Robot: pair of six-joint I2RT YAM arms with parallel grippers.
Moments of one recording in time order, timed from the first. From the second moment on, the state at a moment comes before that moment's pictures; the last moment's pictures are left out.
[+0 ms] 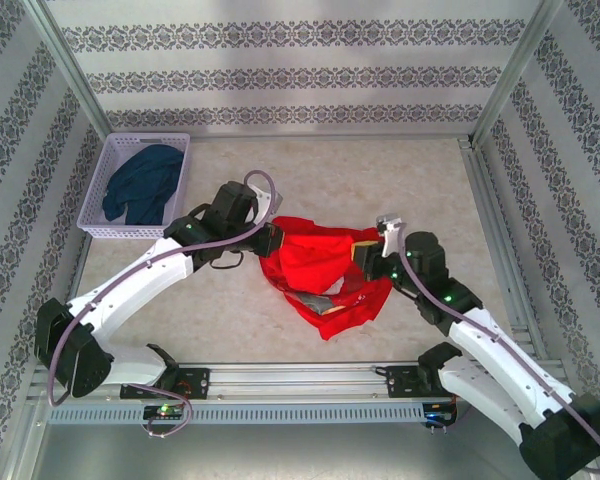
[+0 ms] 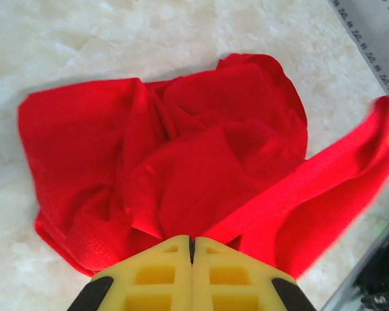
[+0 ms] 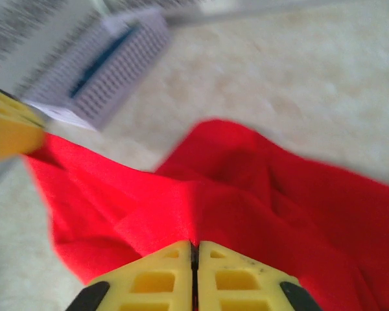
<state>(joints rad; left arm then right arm) -0.61 1.33 1.14 -0.58 0.24 -0.32 0.49 0.79 0.52 -0.19 -0.23 0.38</state>
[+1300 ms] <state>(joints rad) -0.60 1.30 1.14 -0.53 0.27 -0.24 0.54 1.22 0.86 -0.24 -0.65 0.04</state>
